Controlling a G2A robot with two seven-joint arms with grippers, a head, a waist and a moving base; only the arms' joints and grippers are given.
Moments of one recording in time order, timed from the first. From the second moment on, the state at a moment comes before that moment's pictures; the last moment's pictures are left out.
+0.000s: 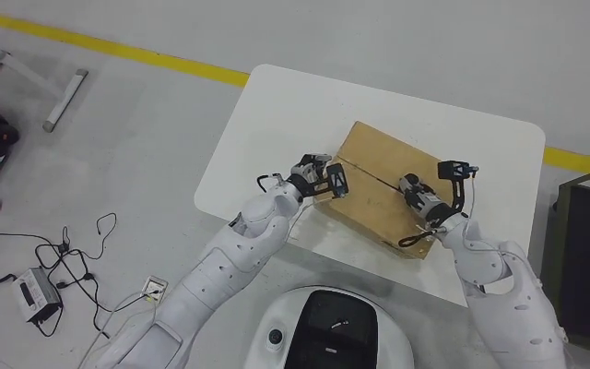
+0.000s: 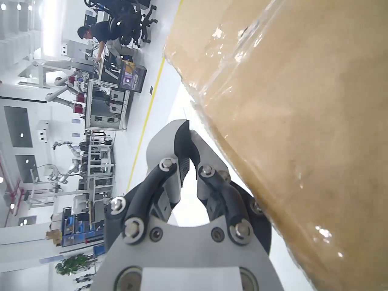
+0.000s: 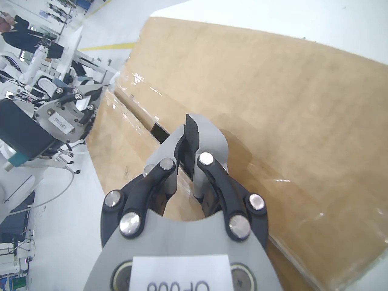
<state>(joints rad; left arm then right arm) 0.97 -1.34 -0.94 -1.33 2.25 -0.12 -0.08 -1.29 -1.16 1.35 -1.66 -0.61 -0.10 0.44</state>
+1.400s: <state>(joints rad) 0.99 -1.34 -0.96 -1.37 2.50 -0.02 -0.09 -1.22 -1.18 1.23 -1.55 -0.69 -0.10 0.47</state>
